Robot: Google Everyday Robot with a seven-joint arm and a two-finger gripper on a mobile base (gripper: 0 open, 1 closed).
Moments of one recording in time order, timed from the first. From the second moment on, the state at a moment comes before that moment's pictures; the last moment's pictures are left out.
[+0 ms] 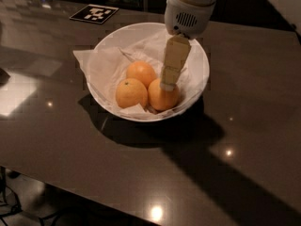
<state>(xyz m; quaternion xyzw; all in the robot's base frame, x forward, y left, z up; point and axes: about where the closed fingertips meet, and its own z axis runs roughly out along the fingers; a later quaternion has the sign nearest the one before) 0.535 -0.055 0.952 -0.62 0.78 0.02 0.09</state>
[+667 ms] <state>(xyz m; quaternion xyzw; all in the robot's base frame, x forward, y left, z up) 0.536 -0.047 0.932 -0.60 0.79 0.04 0.08</state>
